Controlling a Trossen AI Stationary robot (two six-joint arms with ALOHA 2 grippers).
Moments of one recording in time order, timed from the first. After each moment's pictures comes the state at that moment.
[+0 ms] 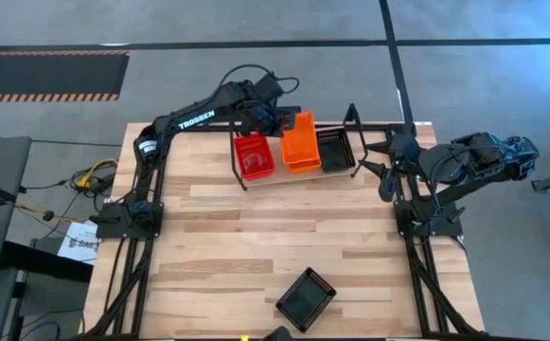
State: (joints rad) left arm 0.53 2.06 2.07 -1.03 0.24 -0.93; right arm 0.33 1.00 1.48 -1.04 0.75 0.30
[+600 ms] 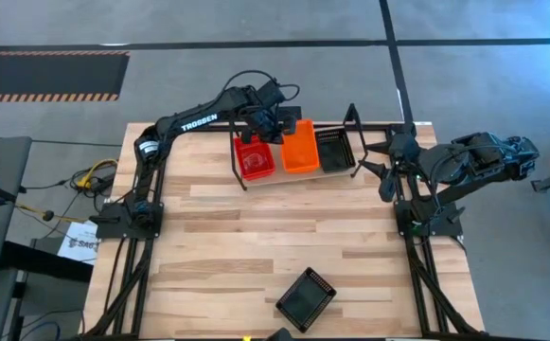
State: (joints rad) left arm 0.53 2.07 2.01 -1.00 0.29 -0.98; right arm 0.33 1.00 1.48 -1.04 0.74 0.30
